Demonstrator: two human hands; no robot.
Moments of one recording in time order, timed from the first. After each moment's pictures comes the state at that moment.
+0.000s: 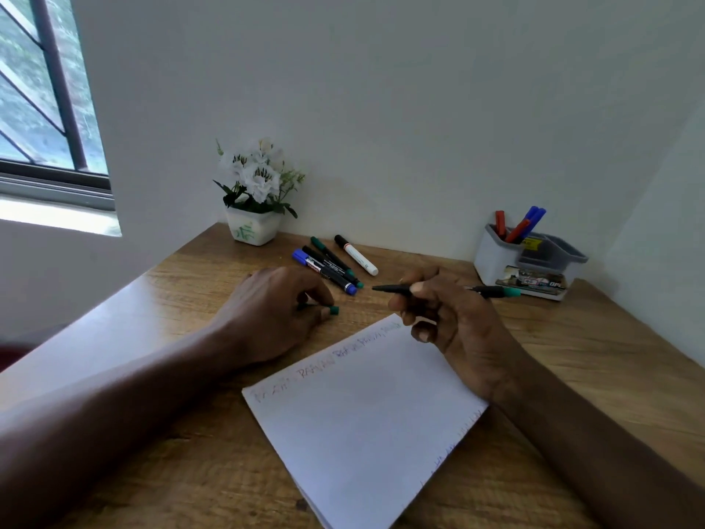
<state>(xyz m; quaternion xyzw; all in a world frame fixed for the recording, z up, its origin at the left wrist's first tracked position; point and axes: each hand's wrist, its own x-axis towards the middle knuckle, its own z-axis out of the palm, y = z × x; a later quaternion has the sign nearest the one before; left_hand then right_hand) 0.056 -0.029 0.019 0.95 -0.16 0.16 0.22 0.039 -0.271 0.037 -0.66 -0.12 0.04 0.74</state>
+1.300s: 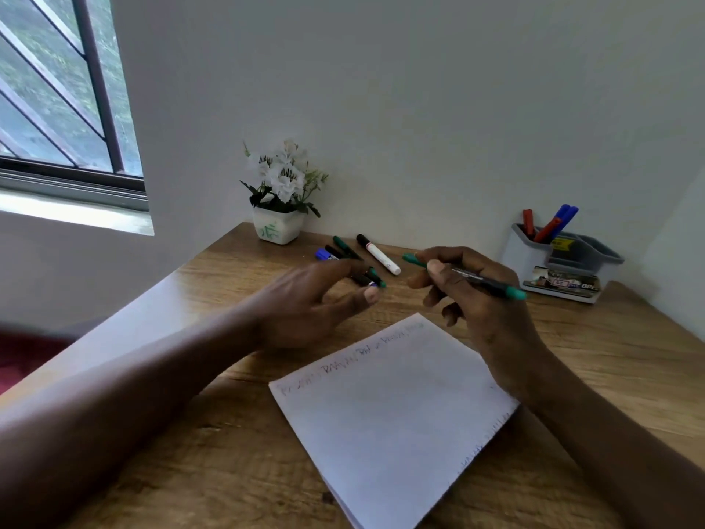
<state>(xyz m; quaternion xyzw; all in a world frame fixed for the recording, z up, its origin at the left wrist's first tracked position) 0.051 -0.028 0.030 0.92 -0.25 0.10 0.28 0.040 -0.265 0.037 -0.75 -0.22 -0.14 0.61</state>
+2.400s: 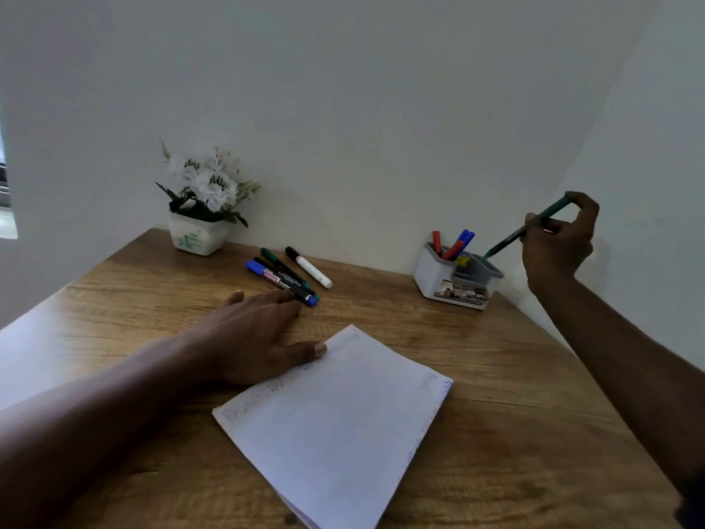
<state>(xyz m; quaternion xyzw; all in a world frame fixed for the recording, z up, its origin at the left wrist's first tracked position) 0.071 -0.035 0.014 0.97 -0.24 -0.01 0.08 0.126 -0.424 0.122 -0.68 0.11 -0.56 0.45</state>
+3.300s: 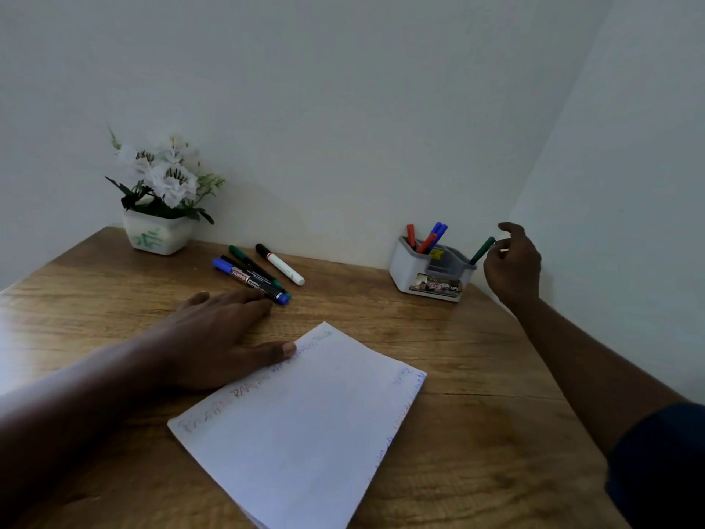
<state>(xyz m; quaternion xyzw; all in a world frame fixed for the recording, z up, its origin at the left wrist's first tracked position) 0.072 -0.033 0.016 0.97 -0.24 -0.02 0.08 0.145 -0.482 0.073 -0.84 0.09 -0.49 0.21</state>
